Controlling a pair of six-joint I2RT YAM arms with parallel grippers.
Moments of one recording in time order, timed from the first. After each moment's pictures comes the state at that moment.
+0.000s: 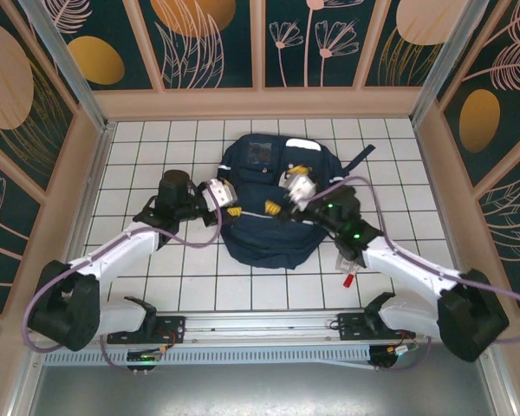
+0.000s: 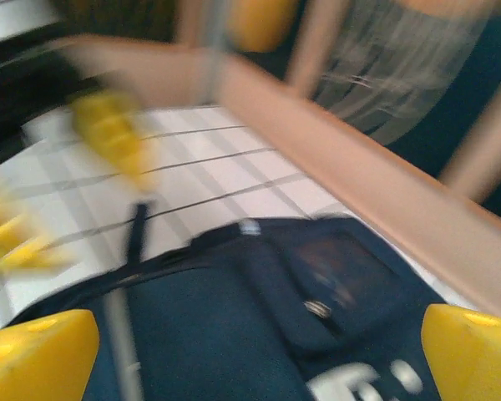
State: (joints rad) left arm -0.45 1.28 0.70 0.08 0.56 0.66; right arm 0.62 1.10 0.59 0.40 -0.13 -0.22
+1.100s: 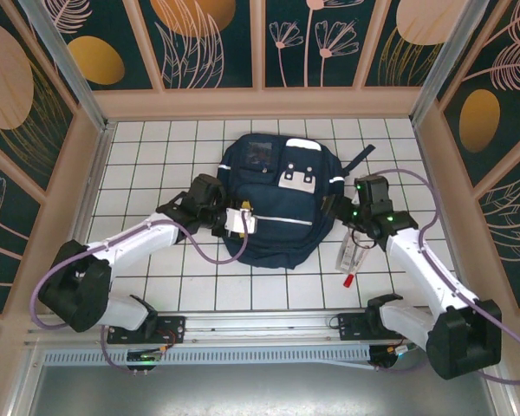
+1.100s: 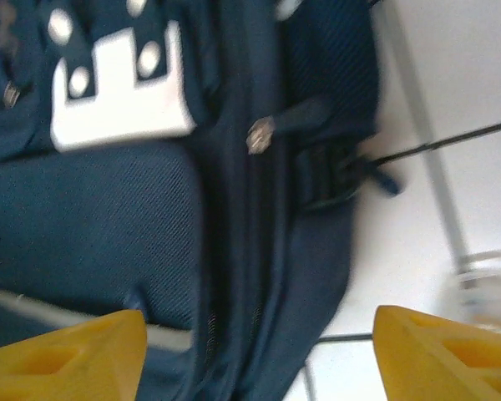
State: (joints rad) left arm -0.60 1.43 0.83 -0.22 0.40 1.10; right arm 0.28 1.07 0.71 -0.50 -0.21 0.62
